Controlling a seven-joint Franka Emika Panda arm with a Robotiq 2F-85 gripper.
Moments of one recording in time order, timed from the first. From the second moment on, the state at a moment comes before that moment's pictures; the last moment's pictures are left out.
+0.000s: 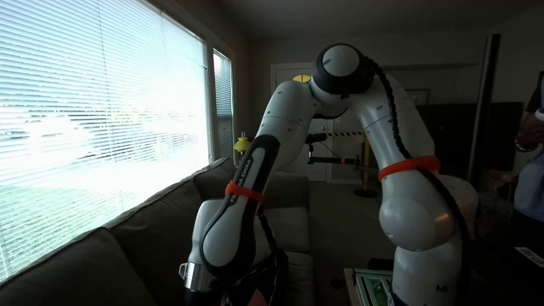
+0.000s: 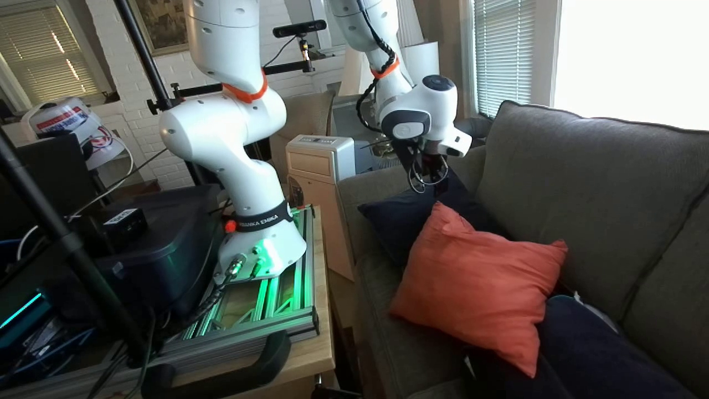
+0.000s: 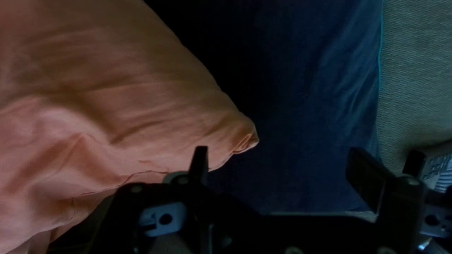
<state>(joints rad) -0.80 0.52 0.90 -2.53 0.17 2.93 -0.21</state>
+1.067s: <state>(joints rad) -0.50 0.64 0.76 -2.39 0.09 2.93 -0.44</state>
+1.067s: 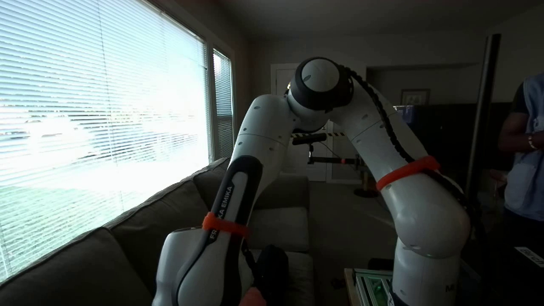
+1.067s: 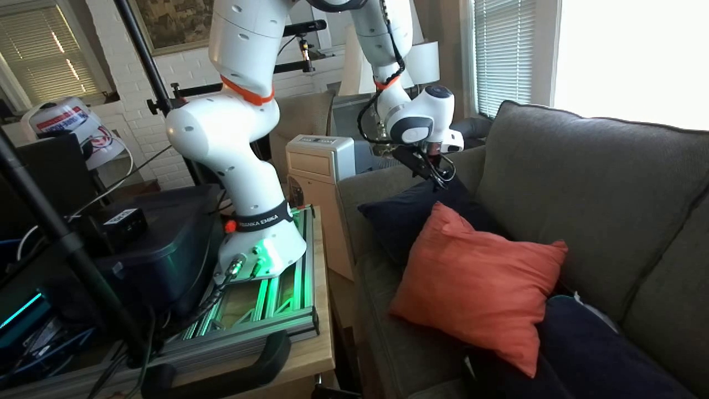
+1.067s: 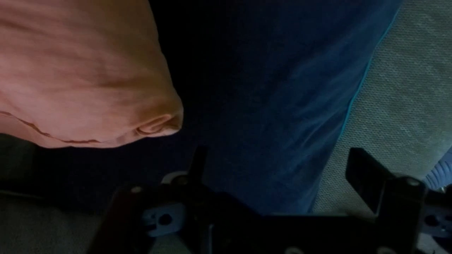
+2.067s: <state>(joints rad) -0.12 0.60 0.54 -2.30 0.05 2.92 -0.36</state>
